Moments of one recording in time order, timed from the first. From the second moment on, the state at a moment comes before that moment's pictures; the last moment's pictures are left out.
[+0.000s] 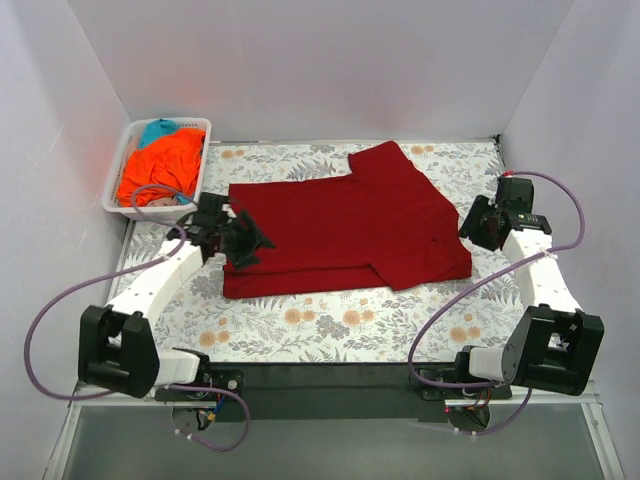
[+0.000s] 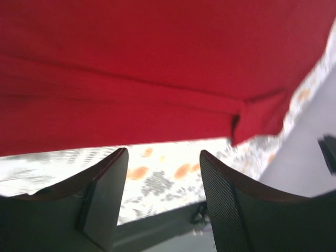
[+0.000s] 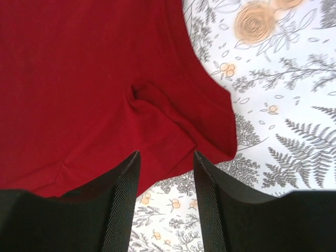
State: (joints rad) left arm -0.20 1.29 0.92 -0.59 0.26 -0.87; right arm -0.13 1.29 0.99 -0.61 -0.06 0.33
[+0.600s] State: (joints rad) left arm -0.84 2.03 1.30 -0.23 0.34 -1.24; right arm -0.13 1.44 0.96 -0.62 -0.18 0.29
